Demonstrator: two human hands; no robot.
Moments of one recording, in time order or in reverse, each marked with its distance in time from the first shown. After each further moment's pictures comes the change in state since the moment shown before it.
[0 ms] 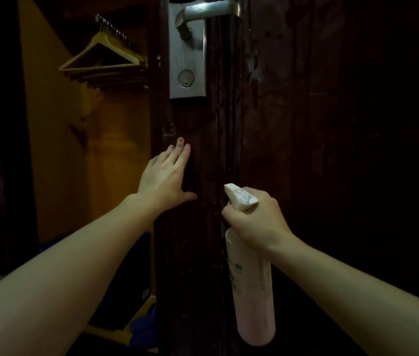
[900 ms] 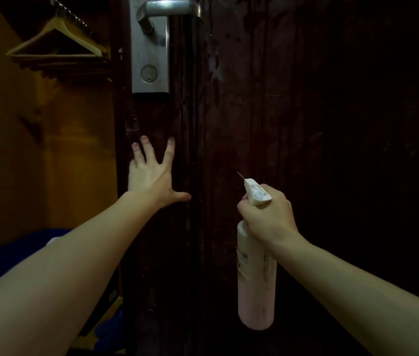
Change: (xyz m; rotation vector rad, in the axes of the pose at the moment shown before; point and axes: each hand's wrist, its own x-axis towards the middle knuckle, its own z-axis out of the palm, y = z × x) left_hand 0.005 0.053 0.005 -0.023 -0.065 -0.174; right_hand -0.022 0.029 -0.057 -0.088 0.250 0.160
